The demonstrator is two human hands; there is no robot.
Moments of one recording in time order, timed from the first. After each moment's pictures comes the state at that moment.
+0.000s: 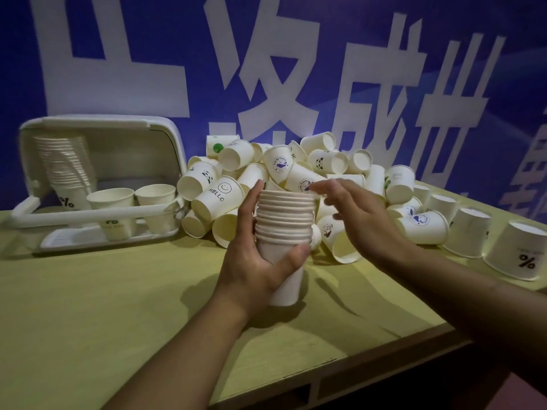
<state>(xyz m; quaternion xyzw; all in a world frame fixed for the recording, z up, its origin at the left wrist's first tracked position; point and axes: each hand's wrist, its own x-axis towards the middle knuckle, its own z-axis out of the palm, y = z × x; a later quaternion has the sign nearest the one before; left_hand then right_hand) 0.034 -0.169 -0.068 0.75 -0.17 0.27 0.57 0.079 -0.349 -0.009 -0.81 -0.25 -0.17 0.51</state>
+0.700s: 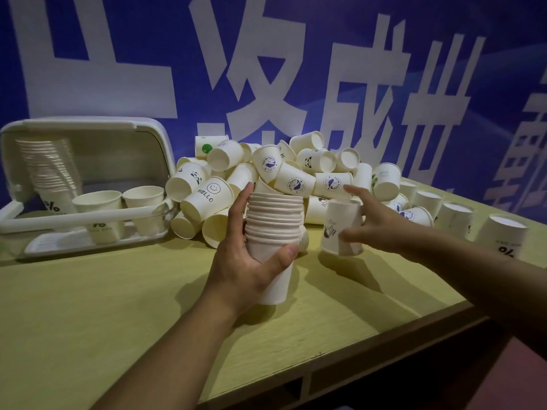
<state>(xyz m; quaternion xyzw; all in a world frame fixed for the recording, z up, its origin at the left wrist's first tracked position) 0.033 -0.170 -0.070 0.76 -0.16 0.25 0.57 0.121 -0.413 -0.020 -0.91 -0.11 0.01 0.41</state>
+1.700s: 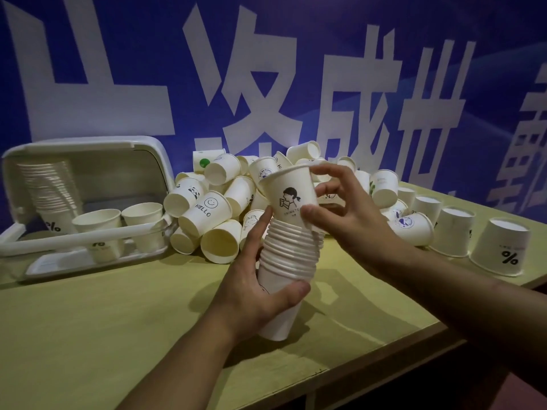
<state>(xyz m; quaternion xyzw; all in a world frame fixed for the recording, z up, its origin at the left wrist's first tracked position) 0.030 -0.175 -0.071 0.78 -0.21 0.16 0.57 0.069 -0.360 0.005 -0.73 -0.28 -0.12 0.61</state>
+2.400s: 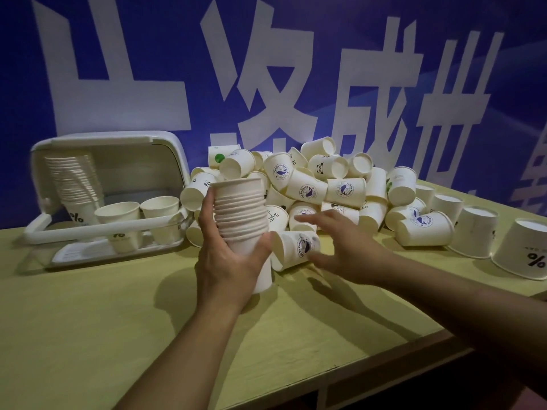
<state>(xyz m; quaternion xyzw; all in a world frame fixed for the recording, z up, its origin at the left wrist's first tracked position) 0.036 -0.156 -0.065 0.78 0.02 0.38 0.49 0.102 -0.357 -0.039 -0.91 -0.31 -0.13 0.25</state>
